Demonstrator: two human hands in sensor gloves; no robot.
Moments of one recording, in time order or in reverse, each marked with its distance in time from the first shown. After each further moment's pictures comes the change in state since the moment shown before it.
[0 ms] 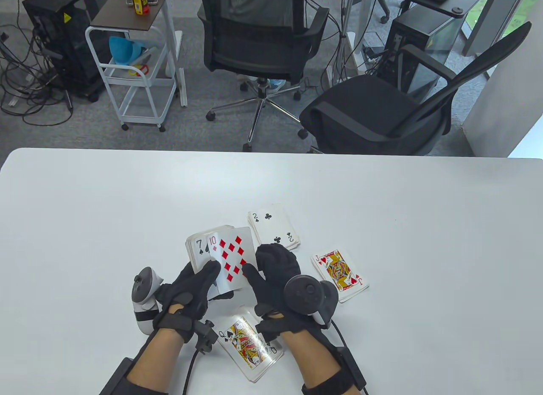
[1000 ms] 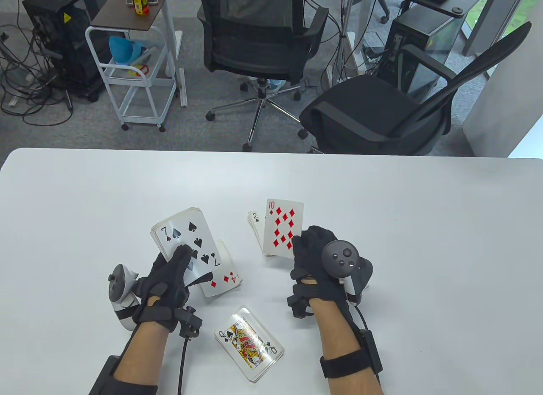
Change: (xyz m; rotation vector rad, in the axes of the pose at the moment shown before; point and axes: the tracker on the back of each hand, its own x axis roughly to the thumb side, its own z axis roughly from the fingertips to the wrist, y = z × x) left_hand 0.032 0.028 0.005 0.116 -0.137 0.085; right_hand -0.059 -0.033 -0.037 0.072 0.361 0.076
